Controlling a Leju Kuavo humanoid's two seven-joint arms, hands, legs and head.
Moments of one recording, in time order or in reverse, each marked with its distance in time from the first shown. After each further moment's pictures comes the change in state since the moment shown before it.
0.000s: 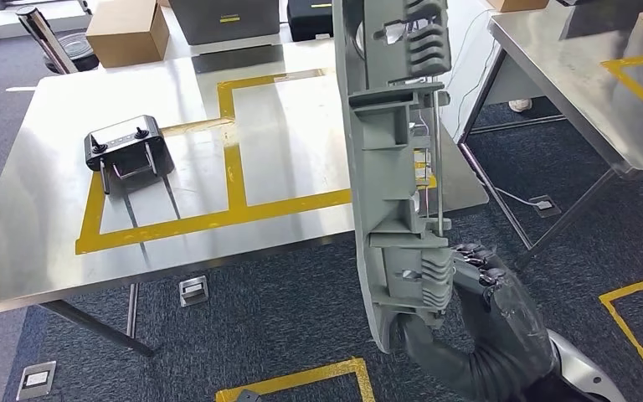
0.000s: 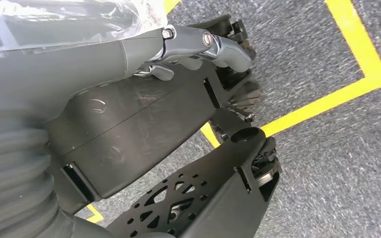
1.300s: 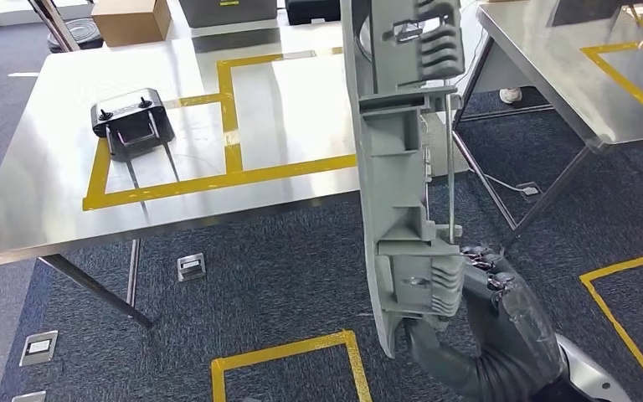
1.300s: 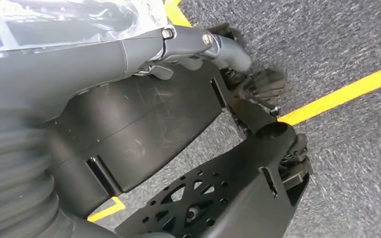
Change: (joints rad) left arm 0.017 -0.004 -0.001 0.000 -0.005 -0.008 0.010; right arm -0.008 -0.001 -0.002 -0.003 -0.010 0.009 -0.003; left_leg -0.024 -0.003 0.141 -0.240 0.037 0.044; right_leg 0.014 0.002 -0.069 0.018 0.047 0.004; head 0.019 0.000
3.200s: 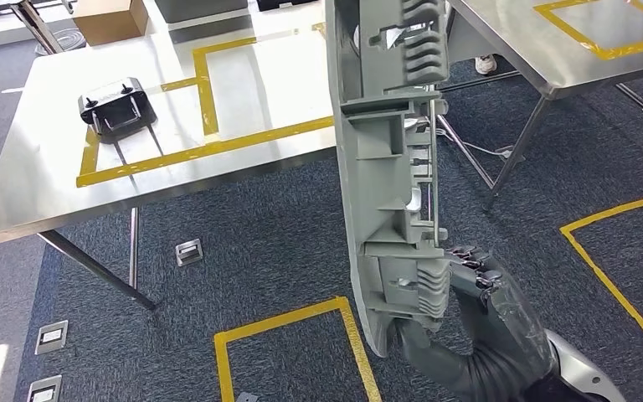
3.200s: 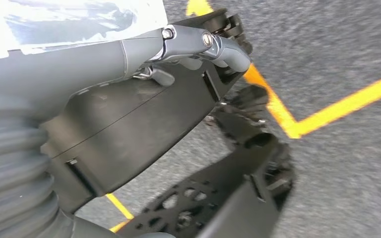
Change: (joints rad) left arm -0.015 0.007 0.001 0.000 -0.003 0.003 -0.004; right arm 0.006 0.001 0.008 -0.005 0.005 -0.001 0.007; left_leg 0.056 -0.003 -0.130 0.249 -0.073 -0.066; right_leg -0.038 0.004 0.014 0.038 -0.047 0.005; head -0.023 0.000
